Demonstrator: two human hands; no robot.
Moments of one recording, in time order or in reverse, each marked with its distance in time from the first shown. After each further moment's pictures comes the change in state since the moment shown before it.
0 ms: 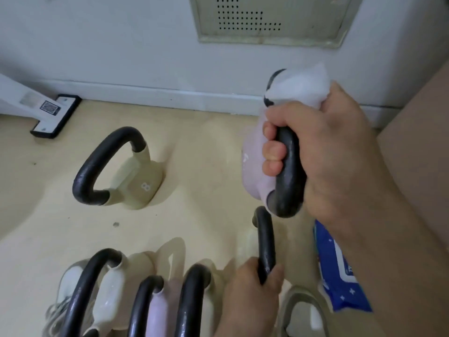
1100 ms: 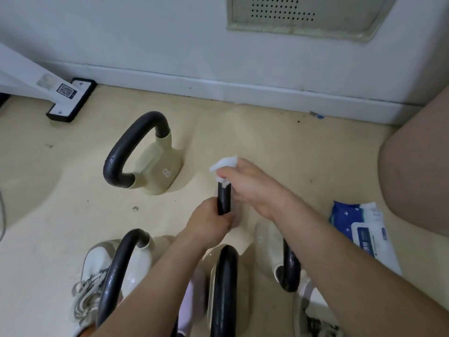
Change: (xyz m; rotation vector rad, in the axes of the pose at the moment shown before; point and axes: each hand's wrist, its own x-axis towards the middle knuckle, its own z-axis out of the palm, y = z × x) left_hand 0.054 -0.015 -0.118 0.106 0.032 0.125; right_hand 0.018 0.127 0.050 -0.573 -0.292 0.367
